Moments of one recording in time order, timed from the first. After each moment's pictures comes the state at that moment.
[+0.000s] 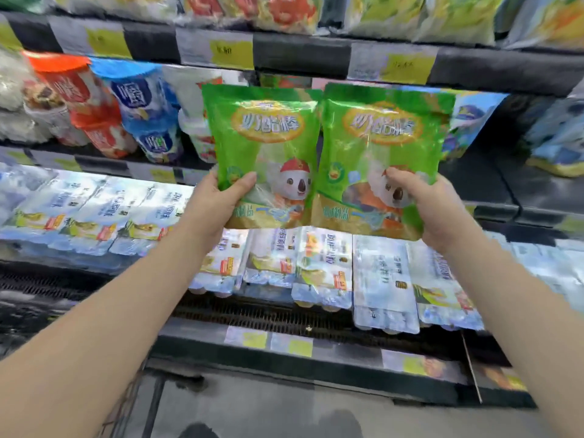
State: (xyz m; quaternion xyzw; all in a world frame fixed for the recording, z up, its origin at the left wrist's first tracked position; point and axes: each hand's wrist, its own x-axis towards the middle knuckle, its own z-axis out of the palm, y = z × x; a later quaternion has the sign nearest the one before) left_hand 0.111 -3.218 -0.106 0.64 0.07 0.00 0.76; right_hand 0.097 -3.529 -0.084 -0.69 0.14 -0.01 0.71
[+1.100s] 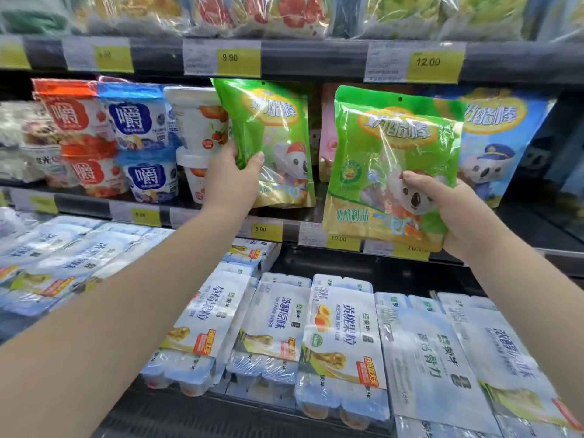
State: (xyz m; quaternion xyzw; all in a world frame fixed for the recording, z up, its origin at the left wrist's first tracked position) left_hand 0.203 -3.241 -0.114 0.77 -0.03 0.30 0.57; right_hand 0.165 -3.535 -0.112 -0.68 -0.02 -0.08 0.73
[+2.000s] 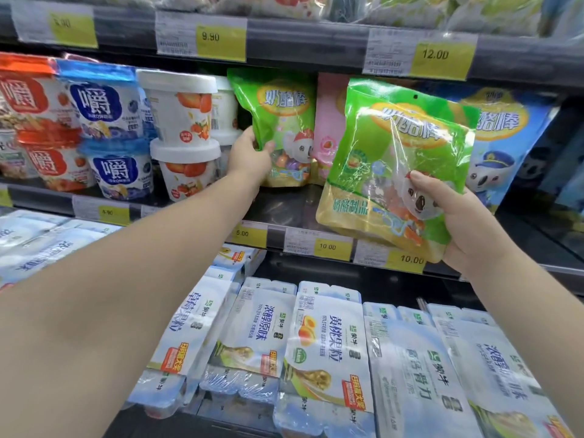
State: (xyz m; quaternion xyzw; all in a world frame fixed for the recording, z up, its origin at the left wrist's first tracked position) left_hand 0.314 -3.273 -0.116 0.75 -0.03 0.27 0.60; right_hand 0.178 -3.546 -0.119 -0.64 -0.08 -0.07 0.76
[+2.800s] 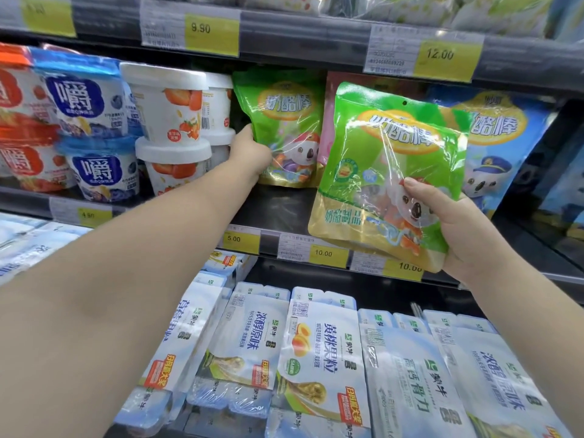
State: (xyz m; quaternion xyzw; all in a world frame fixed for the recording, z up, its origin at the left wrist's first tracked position) left_hand 0.345 -3.276 -0.106 0.75 -0.01 0.20 0.63; right_hand 0.183 -3.545 -0.120 -0.65 -0.07 -0.07 0.76
